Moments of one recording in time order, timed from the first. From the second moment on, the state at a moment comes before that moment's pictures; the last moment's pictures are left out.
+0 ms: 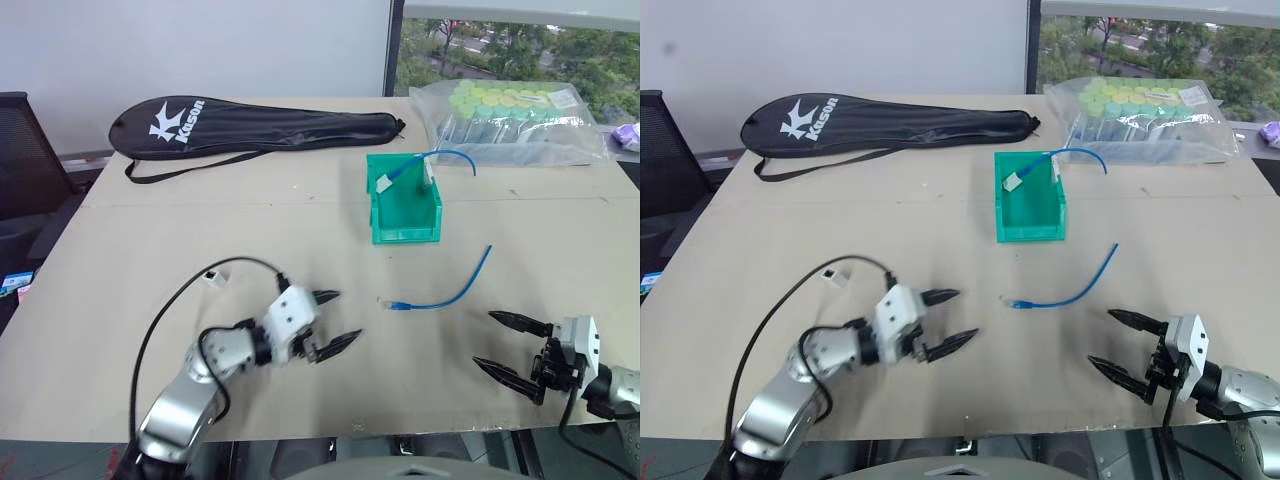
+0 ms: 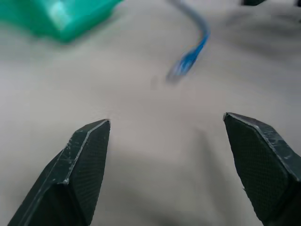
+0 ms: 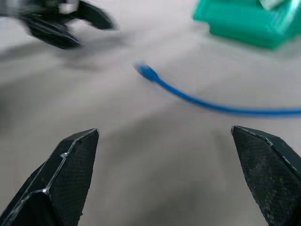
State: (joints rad) left arm -0.01 0.57 -0.23 -0.40 -0.23 0.27 -0.83; right arm 0.33 -0.62 -0.20 -0.14 0.55 -0.07 1.19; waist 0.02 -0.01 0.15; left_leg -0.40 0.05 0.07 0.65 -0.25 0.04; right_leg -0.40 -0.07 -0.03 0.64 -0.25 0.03
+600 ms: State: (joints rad) left arm -0.41 0.45 -0.43 0.02 -0.10 0.23 -1.01; right arm 0.39 -0.59 -0.18 -0.27 0.54 -0.05 1.12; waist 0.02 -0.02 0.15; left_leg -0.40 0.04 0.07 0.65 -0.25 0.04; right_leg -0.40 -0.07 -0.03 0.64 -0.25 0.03
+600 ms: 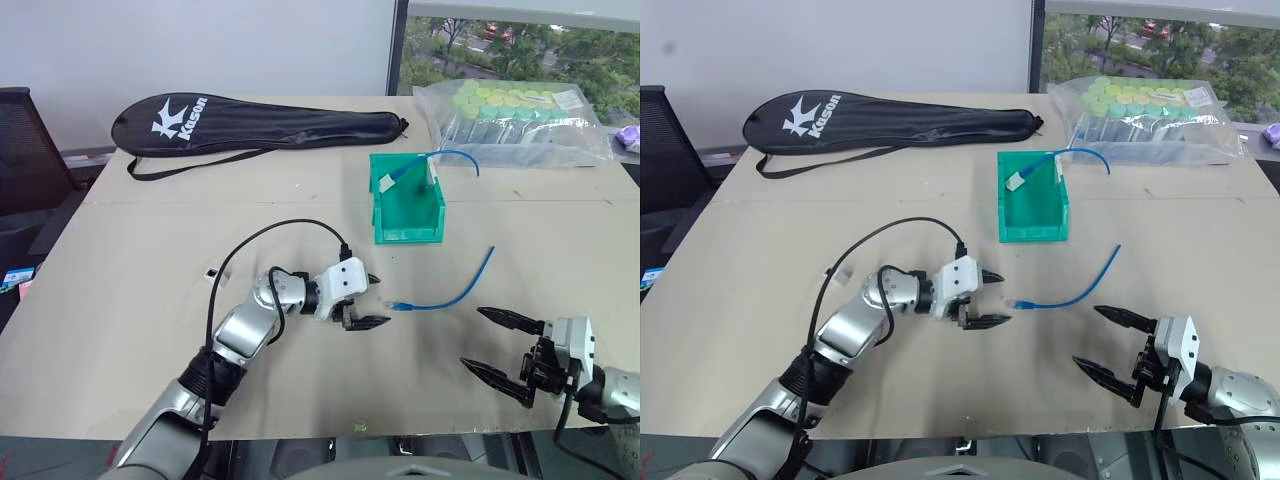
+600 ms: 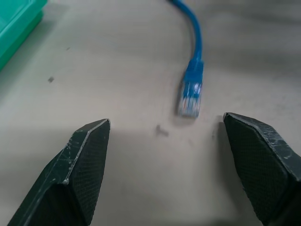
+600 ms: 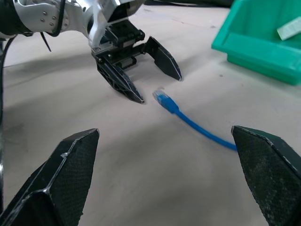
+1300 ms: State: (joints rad) left arm -0.41 0.37 -0.39 0.05 -0.21 0.37 -1.09; right arm 0.48 -0.62 -0.18 -0.44 0.73 0.28 0.95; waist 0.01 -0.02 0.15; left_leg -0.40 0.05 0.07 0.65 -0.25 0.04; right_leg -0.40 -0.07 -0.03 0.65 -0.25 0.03
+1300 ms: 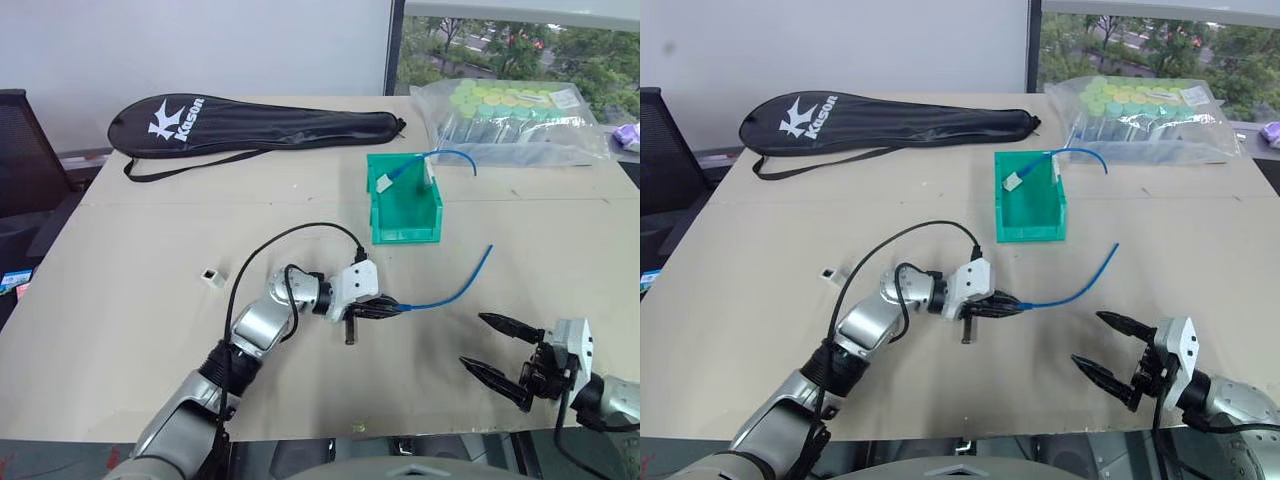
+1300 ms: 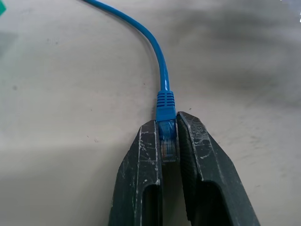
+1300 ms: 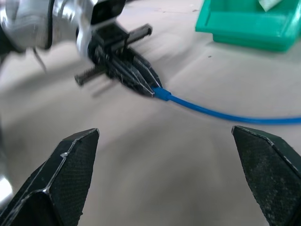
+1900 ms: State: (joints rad) left arm -0.39 0.17 -0.03 -0.17 -0.94 1.20 -0.83; right arm 0.28 -0.46 -0.19 -0.51 1.29 0.64 0.65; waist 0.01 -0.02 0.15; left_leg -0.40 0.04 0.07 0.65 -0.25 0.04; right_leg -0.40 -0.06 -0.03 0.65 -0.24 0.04
